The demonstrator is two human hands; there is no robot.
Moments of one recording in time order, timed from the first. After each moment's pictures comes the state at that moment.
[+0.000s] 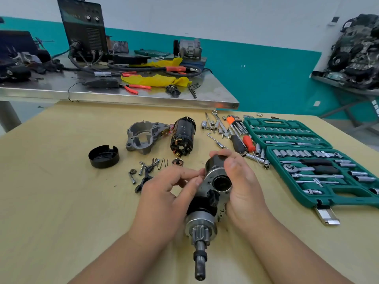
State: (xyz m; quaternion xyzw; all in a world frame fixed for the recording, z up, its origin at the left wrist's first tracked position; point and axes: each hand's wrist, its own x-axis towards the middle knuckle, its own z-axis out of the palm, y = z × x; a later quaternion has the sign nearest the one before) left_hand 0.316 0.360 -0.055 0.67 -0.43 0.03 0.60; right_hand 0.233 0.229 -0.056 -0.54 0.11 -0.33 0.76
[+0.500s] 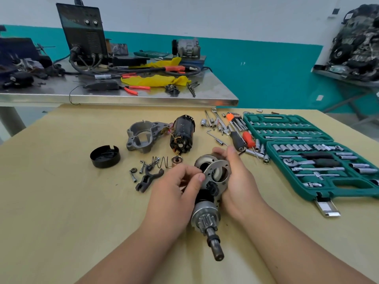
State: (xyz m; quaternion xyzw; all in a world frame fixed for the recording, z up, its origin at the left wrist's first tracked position) left_hand 0.308 0.347 -0.062 0.73 -0.39 -0.02 0.57; right_hand 0.242 0.224 -0.059 -0.45 0.22 -0.30 0.81
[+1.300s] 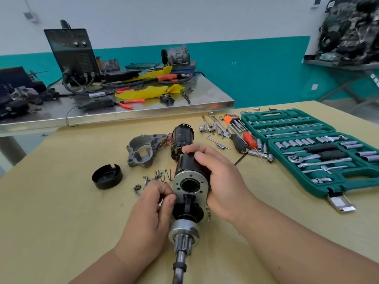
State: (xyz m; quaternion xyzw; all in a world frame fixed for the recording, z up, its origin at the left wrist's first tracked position) left_hand 0.354 0.382 -0.079 0.72 -0.49 0.05 0.50; right_hand 0.268 0.249 -0.031 -0.49 0.13 -0.27 0.82
